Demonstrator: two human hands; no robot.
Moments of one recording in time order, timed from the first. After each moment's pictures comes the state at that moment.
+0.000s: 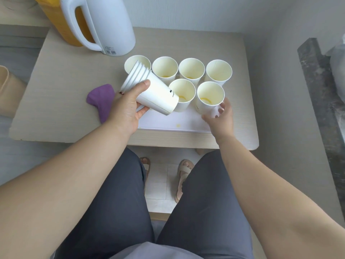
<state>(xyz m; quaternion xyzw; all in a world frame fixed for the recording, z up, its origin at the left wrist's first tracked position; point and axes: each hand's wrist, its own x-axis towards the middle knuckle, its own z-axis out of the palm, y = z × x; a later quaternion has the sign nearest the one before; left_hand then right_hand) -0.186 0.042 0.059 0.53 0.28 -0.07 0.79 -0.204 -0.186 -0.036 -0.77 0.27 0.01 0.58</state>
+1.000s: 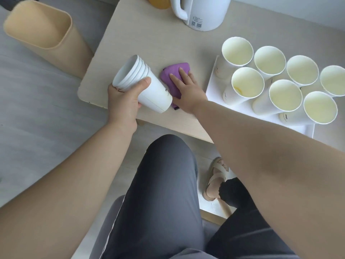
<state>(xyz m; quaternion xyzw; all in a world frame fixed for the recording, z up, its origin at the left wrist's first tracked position) -0.216 0.240 0.022 0.58 0.38 0.07 0.72 -0.118 0.096 -0.062 -0.94 -0.20 0.24 0.17</state>
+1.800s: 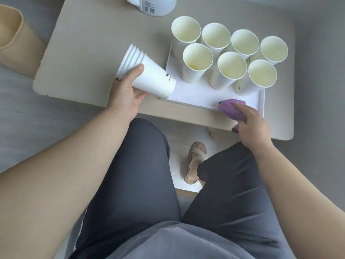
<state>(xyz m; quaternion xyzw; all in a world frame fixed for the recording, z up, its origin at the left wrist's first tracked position) -0.220 0.158 0.006 0.48 0.33 -0.04 0.81 -0.264 -0.139 -0.013 -0.94 0.13 0.12 0.28</state>
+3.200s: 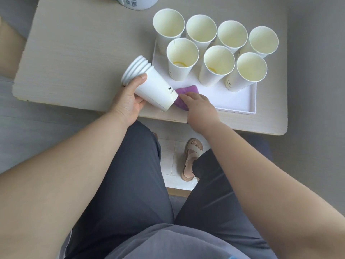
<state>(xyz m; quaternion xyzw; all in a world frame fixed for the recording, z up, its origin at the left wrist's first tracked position) -0.211 0.127 -0.023 0.48 0.29 -0.13 0.82 -0.224 -0.060 -0.021 -0.96 -0.07 0.23 0.14</state>
